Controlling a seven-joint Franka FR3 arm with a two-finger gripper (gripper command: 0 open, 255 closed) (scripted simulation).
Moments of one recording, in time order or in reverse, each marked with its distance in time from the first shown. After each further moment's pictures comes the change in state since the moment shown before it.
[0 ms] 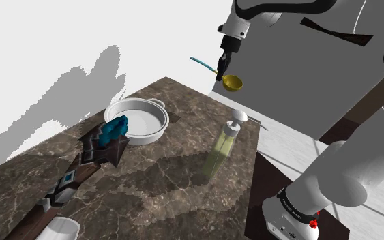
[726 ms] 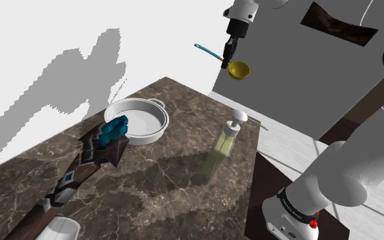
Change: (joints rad) arm -0.003 0.003 -0.003 0.151 -0.001 -0.148 0.010
